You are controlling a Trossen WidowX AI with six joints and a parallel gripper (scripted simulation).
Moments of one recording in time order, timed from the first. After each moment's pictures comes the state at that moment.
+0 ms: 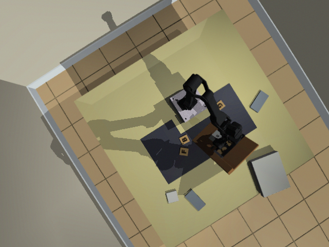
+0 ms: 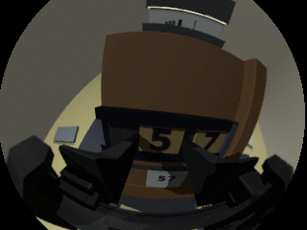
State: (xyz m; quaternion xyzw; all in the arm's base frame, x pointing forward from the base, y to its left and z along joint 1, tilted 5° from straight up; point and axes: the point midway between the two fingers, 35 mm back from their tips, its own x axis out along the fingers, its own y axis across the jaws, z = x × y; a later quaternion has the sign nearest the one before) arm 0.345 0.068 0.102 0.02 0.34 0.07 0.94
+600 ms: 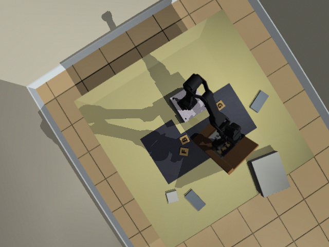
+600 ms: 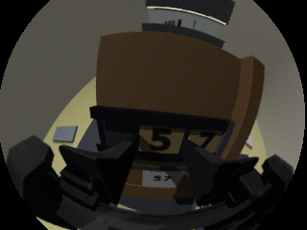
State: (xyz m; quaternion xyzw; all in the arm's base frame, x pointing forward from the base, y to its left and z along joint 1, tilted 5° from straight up) arm 0.346 0.059 0.102 0.02 0.34 0.07 0.94
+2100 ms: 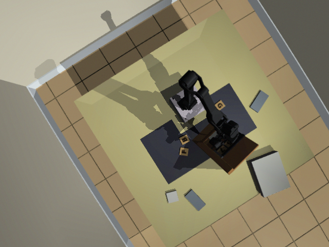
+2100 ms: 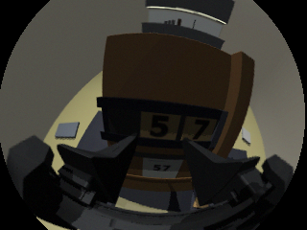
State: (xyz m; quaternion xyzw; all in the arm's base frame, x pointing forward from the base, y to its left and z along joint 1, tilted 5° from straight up) arm 0.325 0.054 0.104 0.02 0.34 0.07 0.94
